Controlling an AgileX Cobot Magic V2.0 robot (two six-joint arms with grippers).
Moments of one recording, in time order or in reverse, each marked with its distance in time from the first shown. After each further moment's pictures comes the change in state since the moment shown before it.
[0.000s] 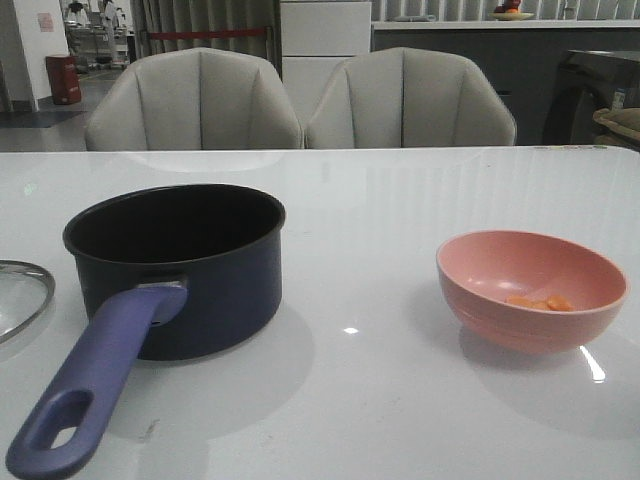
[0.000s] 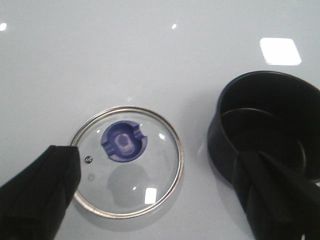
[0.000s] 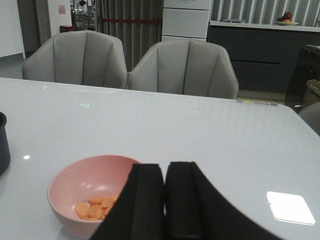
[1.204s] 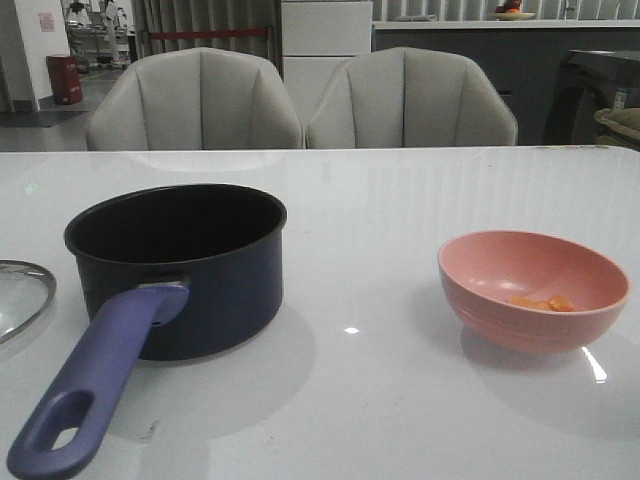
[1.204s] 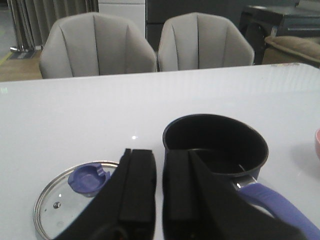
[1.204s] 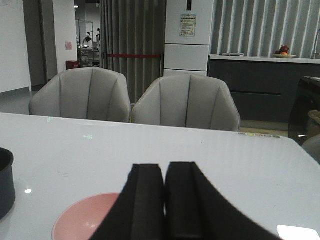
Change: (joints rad) left arm -0.155 -0.678 0.313 0.026 -0.025 0.008; right arm 0.000 0.000 0.000 0.025 -0.118 0.000
